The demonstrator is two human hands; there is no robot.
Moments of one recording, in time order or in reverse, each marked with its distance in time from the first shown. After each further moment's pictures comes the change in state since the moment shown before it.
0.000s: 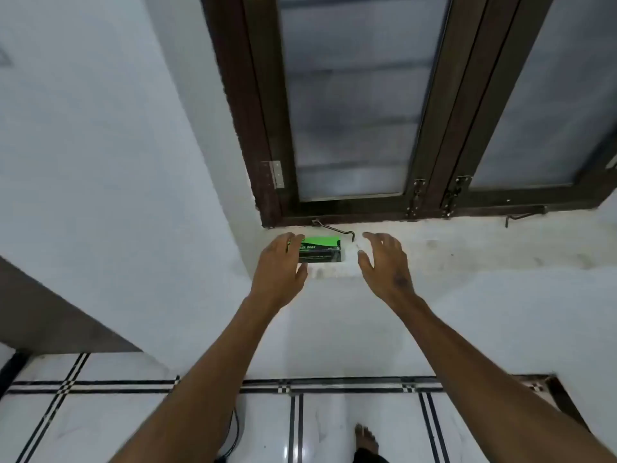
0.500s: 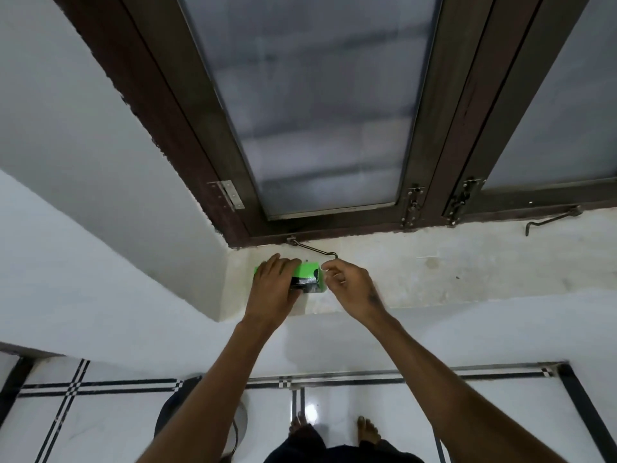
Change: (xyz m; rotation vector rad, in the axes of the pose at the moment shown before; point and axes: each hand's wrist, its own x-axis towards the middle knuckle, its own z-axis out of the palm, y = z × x) left_hand 0.094 0.001 0.087 -0.034 -0.214 -0.049; right_hand 0.082 0.040 0.057 0.477 -0.295 0.154
